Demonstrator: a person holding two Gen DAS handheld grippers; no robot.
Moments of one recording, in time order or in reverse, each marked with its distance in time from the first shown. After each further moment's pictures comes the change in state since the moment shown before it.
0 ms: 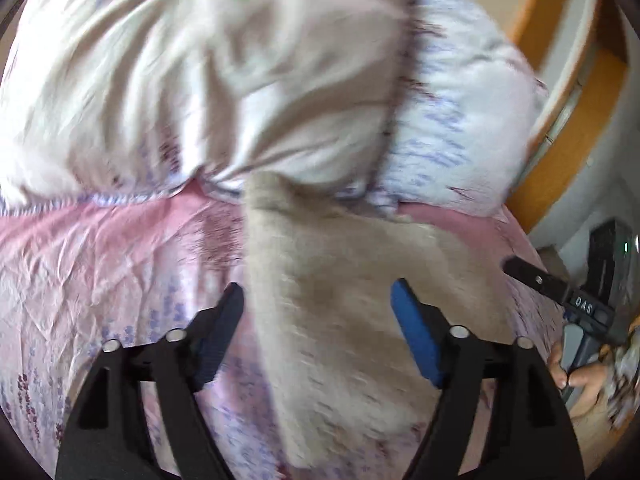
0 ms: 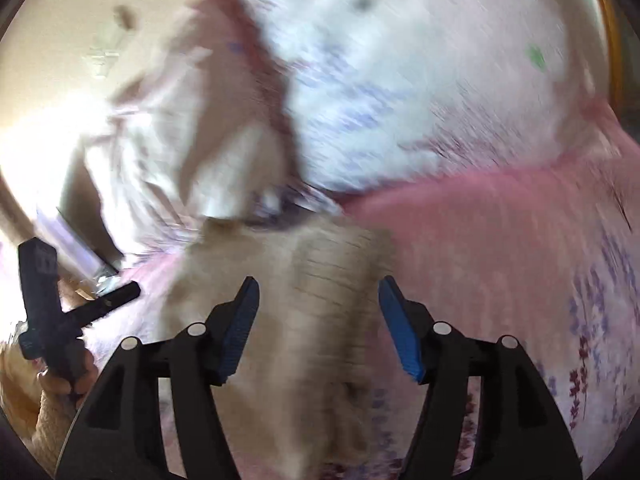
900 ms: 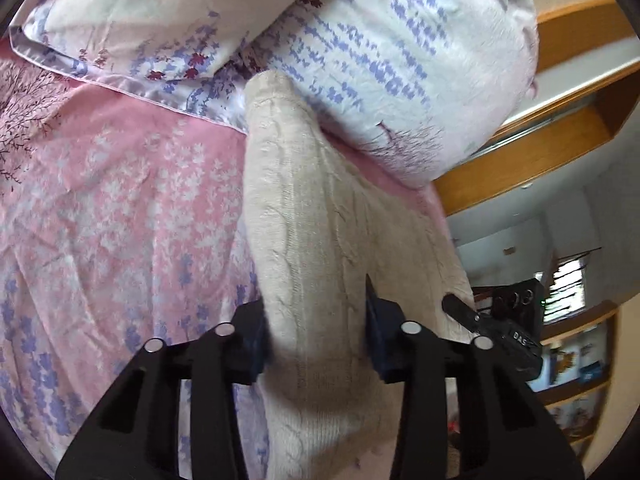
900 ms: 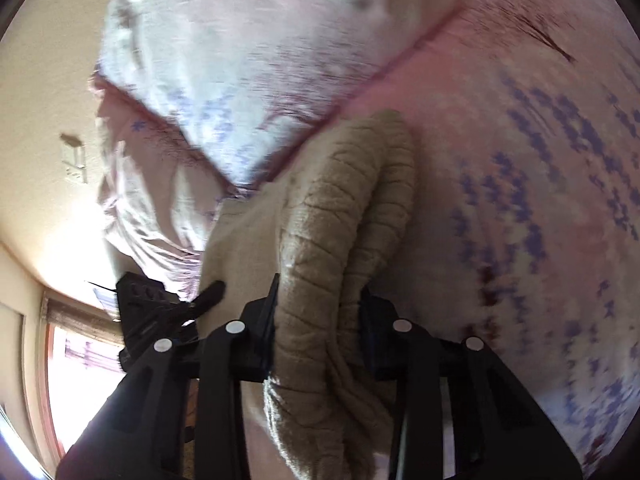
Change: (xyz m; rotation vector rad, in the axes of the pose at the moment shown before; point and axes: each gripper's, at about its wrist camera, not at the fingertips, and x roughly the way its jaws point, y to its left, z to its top) left arm 0.114 -0.037 -0.016 -0.303 0.271 -0.411; right arm -0.038 -0.160 -0.024 0.480 0.113 0.185
